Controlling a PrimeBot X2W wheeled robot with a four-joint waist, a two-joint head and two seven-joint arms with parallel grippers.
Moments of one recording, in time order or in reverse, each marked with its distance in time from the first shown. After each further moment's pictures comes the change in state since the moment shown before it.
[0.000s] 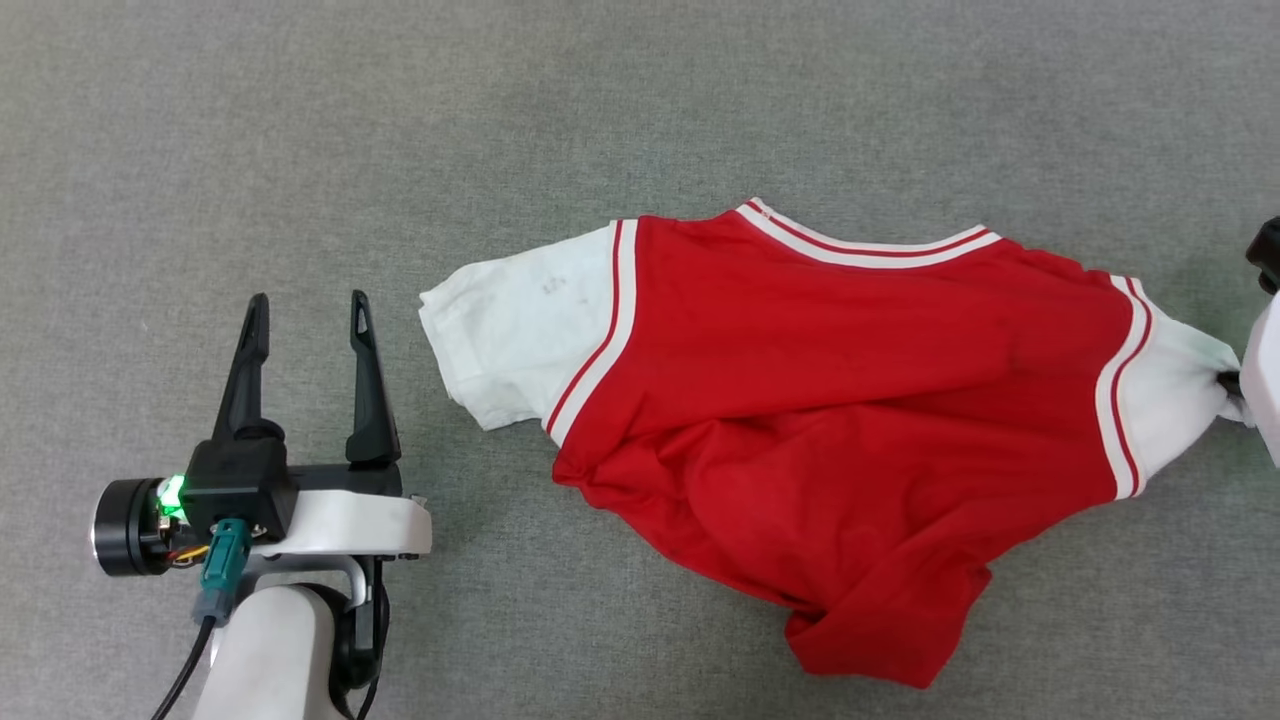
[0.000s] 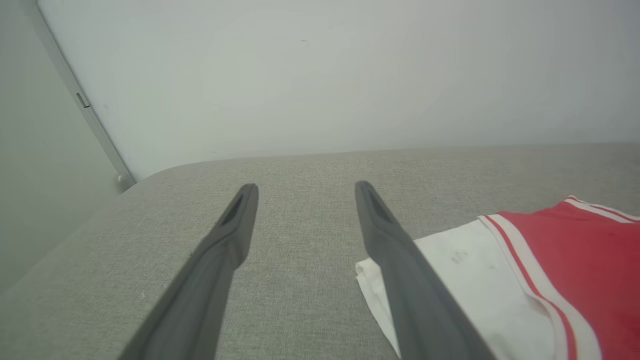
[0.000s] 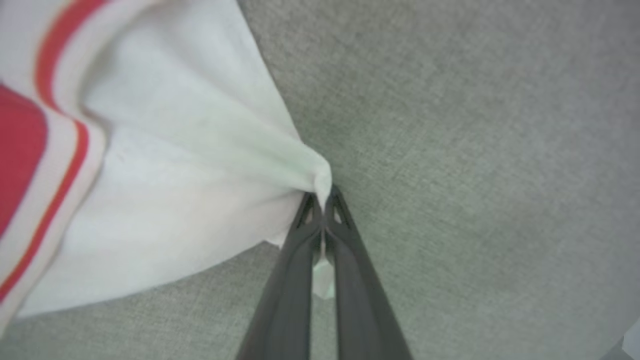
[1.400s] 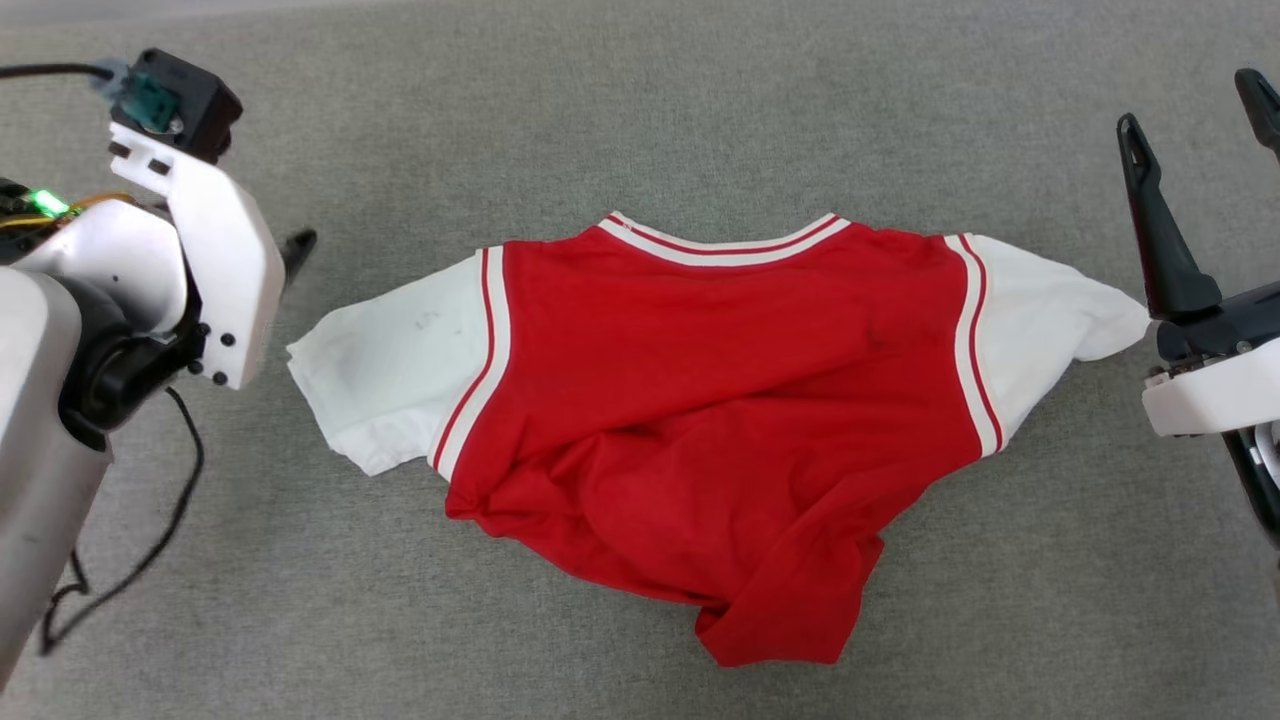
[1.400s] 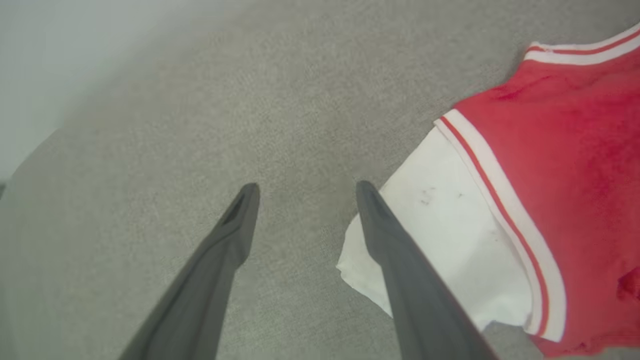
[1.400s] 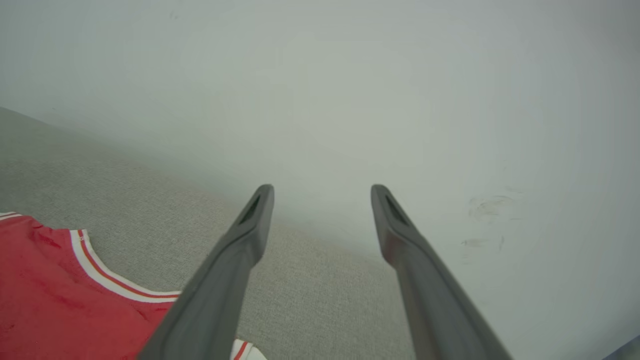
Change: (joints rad) left arm -0.574 0.546 -0.391 0.142 -0.517 -0.272 1.033; right arm 0.521 0.512 -1.024 -0.612 -0.865 0.000 -0.681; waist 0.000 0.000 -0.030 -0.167
